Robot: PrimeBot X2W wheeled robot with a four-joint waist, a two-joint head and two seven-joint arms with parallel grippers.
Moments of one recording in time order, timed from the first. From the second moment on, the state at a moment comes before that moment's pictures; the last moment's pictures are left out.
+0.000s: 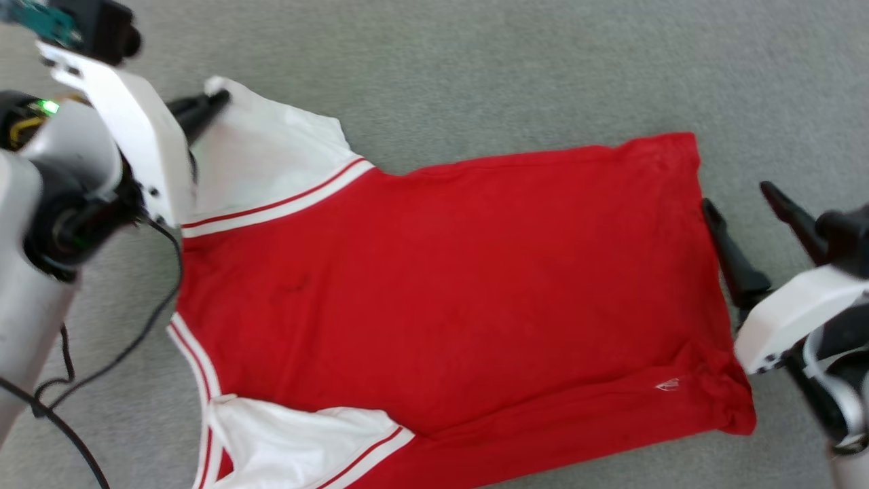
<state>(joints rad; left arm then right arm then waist) -0.91 0.70 -0.55 0.26 -0.95 -0.13 0.55 -0.24 -0.25 0.05 -0.11 0.21 0.13 0.23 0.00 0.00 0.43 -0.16</state>
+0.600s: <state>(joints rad) -0.81 0.76 -0.70 -0.11 -0.99 -0.13 0.30 -0.57 -0.52 0.05 0.11 0.38 0.13 0.99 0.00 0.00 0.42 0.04</state>
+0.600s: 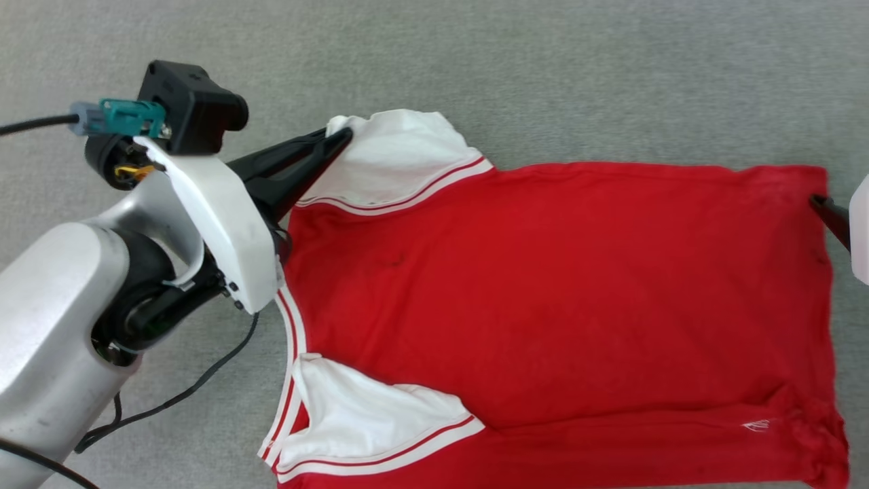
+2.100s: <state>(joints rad) -0.39 0.86 -0.77 -0.17 -1.06 -0.01 0.01 -0.25 -0.57 0.10 0.11 0.52 0.13 0.61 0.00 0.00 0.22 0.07</state>
